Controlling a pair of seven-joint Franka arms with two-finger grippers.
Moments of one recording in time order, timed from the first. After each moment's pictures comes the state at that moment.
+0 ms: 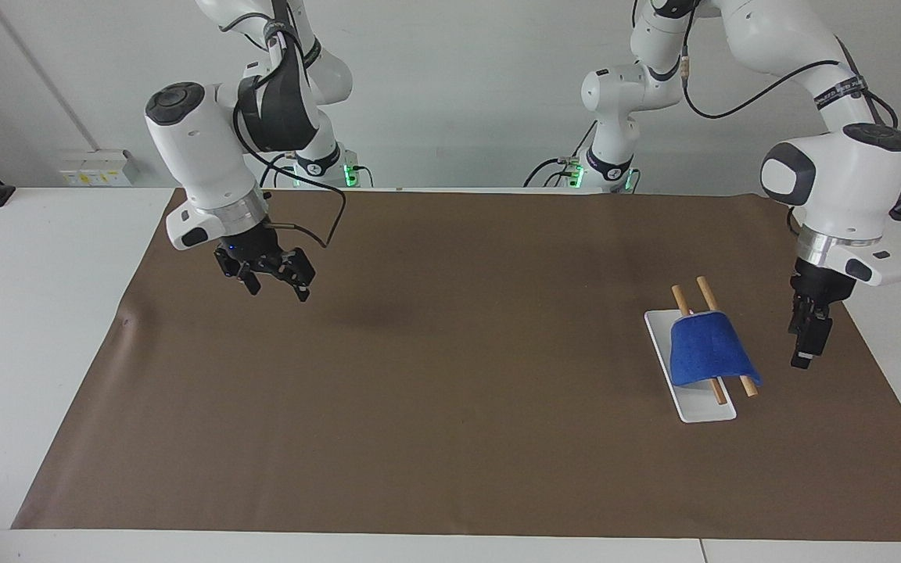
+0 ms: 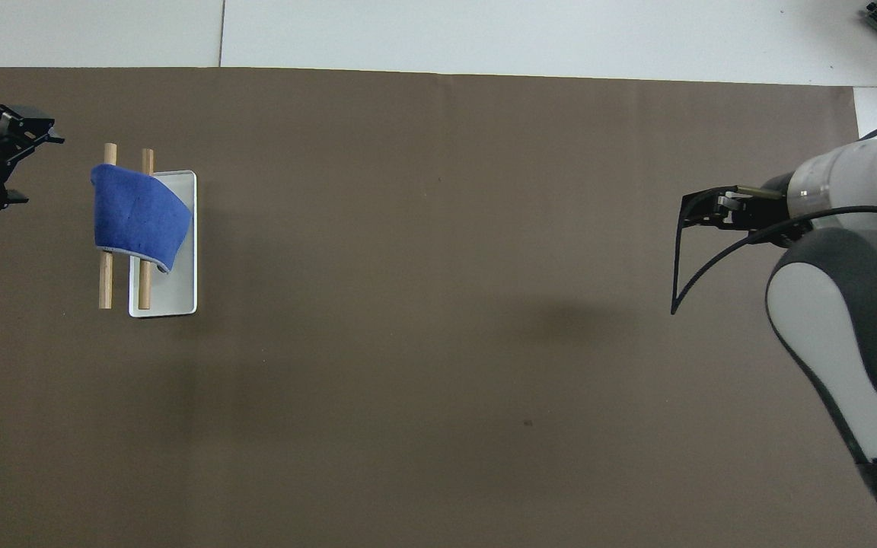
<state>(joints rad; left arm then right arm) 0.08 0.18 -0.02 -1.76 0.04 2.23 -0.81 0.03 0.04 -0.01 -1.78 0.09 1.91 0.20</state>
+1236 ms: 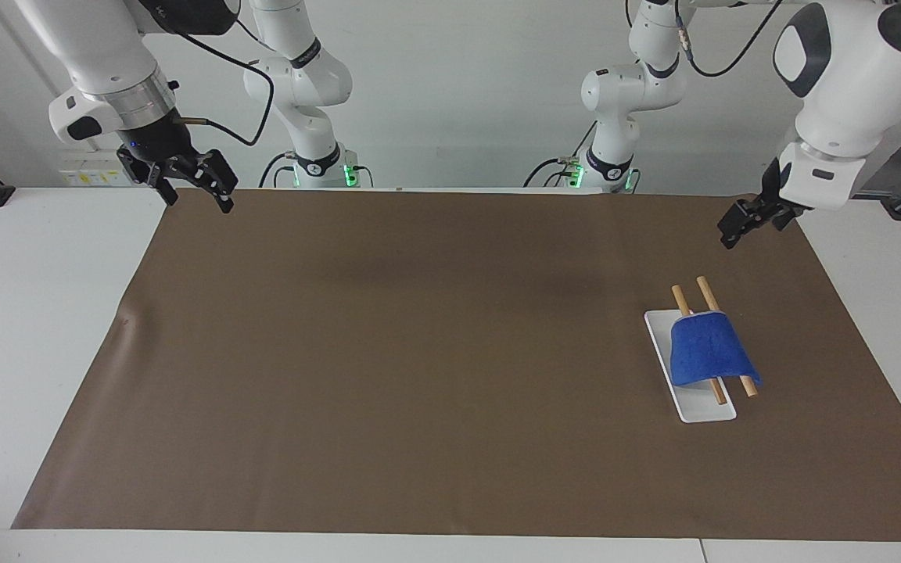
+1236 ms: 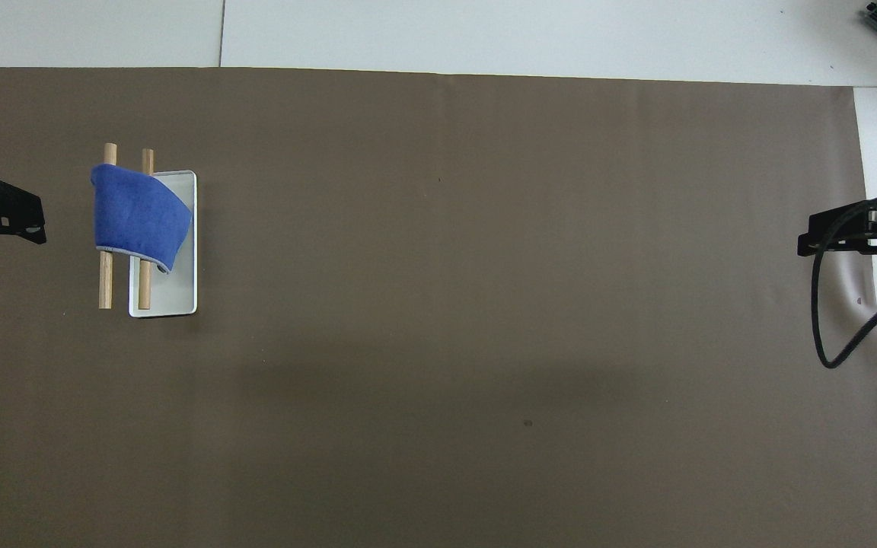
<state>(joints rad) 0.07 0.04 -0.15 -1.48 0.09 1.47 -0.31 0.00 -0.01 -0.04 -1.54 0.04 1.53 0.14</state>
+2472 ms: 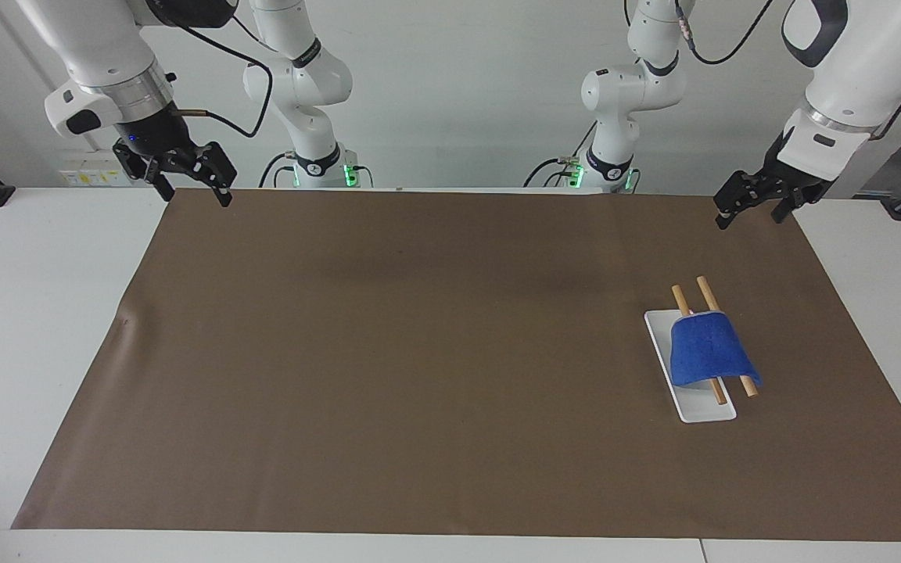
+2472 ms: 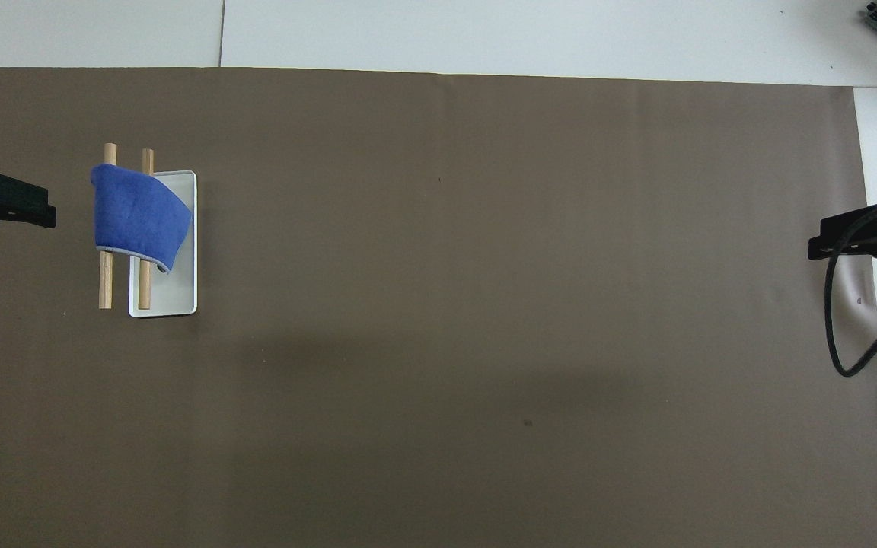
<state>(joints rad) 0.08 0.04 -0.12 -1.50 0.00 1.58 -0.05 0.05 -0.01 -0.10 -1.52 0.03 1.51 0.11</state>
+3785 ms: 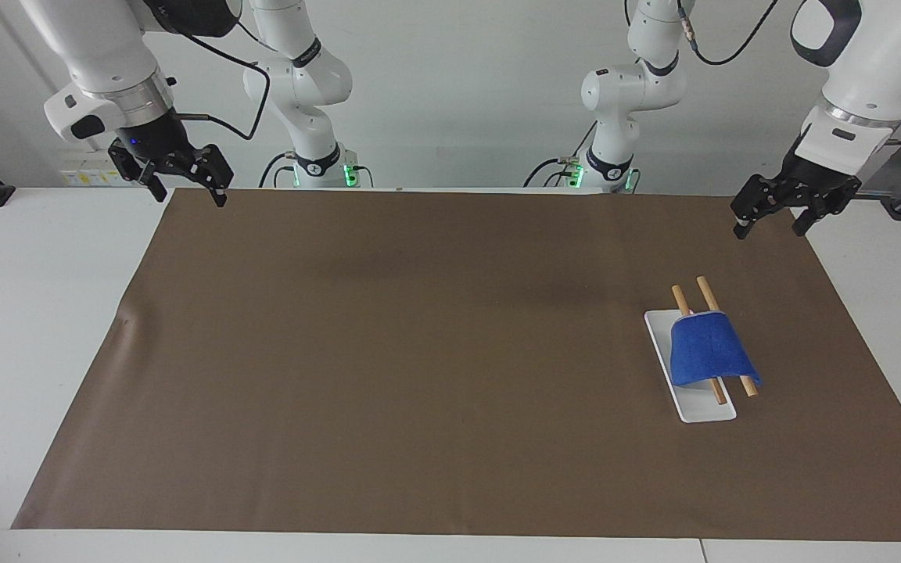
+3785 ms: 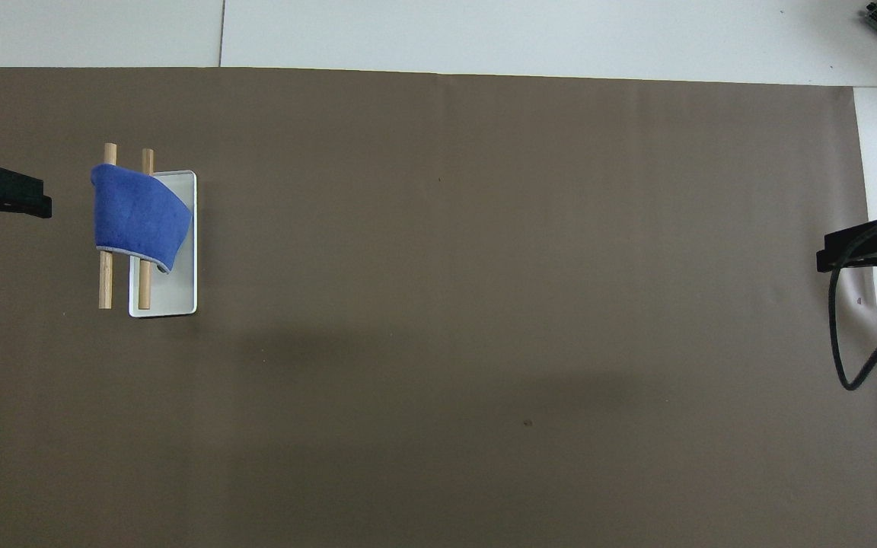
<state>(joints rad) 0.00 0.04 -0.04 -1.51 0.00 1.62 -0.05 0.05 -0.02 -0.09 -1.55 -0.03 1.51 0.05</state>
